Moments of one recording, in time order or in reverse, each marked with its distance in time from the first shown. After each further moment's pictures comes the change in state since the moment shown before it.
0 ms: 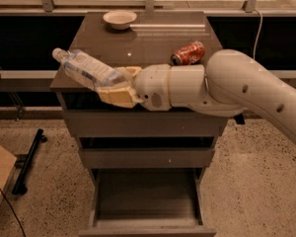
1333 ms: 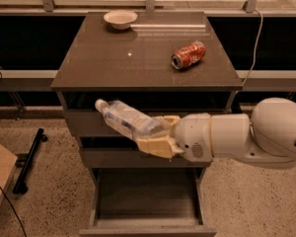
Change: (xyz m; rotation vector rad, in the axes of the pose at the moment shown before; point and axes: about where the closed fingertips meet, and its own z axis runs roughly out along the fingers) arm 0.095 0.055 -0.085 0.066 0.146 0.208
